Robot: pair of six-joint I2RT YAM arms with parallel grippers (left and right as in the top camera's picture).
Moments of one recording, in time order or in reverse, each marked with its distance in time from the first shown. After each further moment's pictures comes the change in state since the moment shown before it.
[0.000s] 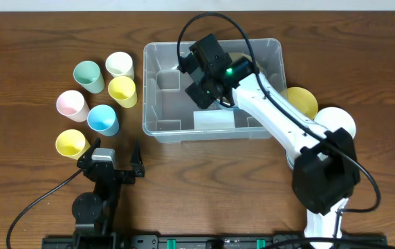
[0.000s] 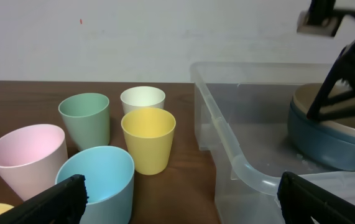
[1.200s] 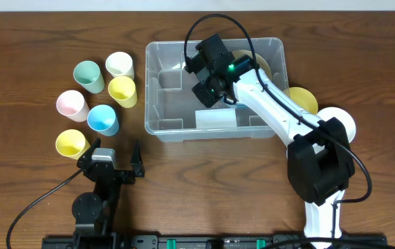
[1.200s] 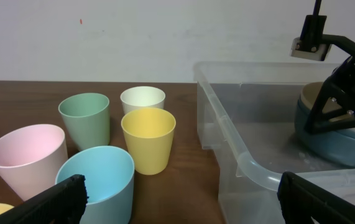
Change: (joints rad) left arm 0.000 0.000 0.000 0.000 0.000 0.000; right arm -0.048 0.049 -0.001 0.012 -0.021 0.000
